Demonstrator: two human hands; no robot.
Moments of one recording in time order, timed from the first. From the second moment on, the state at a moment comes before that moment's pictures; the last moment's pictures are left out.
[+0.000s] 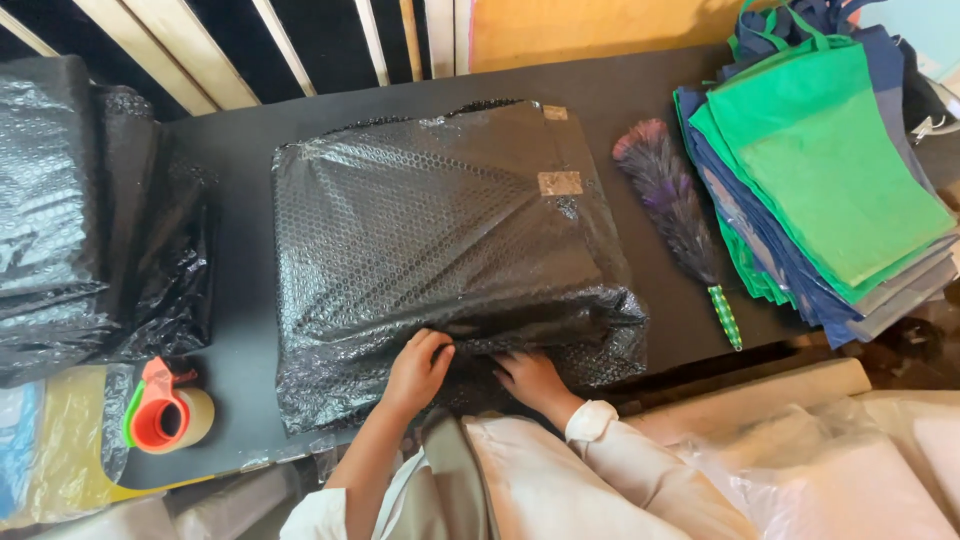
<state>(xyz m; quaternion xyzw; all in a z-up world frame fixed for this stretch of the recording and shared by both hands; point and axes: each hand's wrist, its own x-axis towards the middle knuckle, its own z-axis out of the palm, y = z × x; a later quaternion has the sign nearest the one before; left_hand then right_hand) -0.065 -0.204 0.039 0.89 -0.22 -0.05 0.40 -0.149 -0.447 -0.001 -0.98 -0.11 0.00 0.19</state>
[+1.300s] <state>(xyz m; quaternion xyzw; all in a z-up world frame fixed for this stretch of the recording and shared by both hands) -0.095 -0.210 -0.091 0.86 -0.41 -0.23 0.19 -0.141 -0.469 -0.019 -0.92 -0.02 0.27 0.27</state>
